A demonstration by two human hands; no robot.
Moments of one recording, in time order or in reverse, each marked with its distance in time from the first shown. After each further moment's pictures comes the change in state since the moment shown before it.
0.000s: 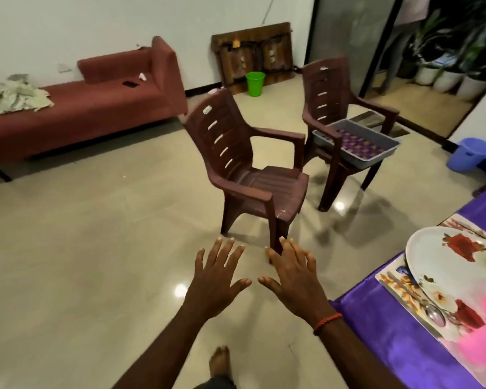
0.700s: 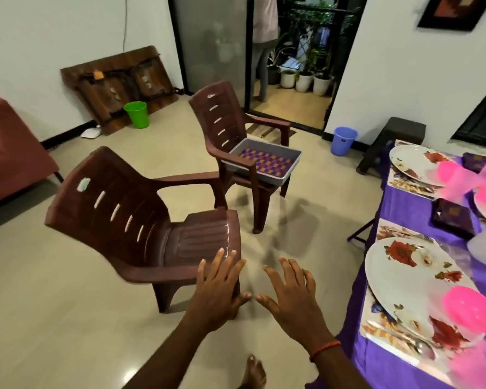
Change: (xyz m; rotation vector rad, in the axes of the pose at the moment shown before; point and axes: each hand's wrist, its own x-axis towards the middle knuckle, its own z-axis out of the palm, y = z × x) left_hand 0.319 0.009 0.012 -0.063 -0.117 0.524; right_hand 0.153 0.095 -0.044 0.011 0.097 0.522
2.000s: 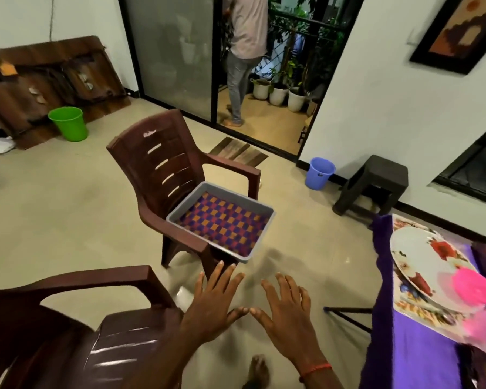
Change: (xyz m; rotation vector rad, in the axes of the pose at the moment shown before) left_hand 0.534 -0.056 0.032 -0.061 -0.102 0.107; right_hand 0.449 0.209 -0.102 -0.010 -0.064 0.202
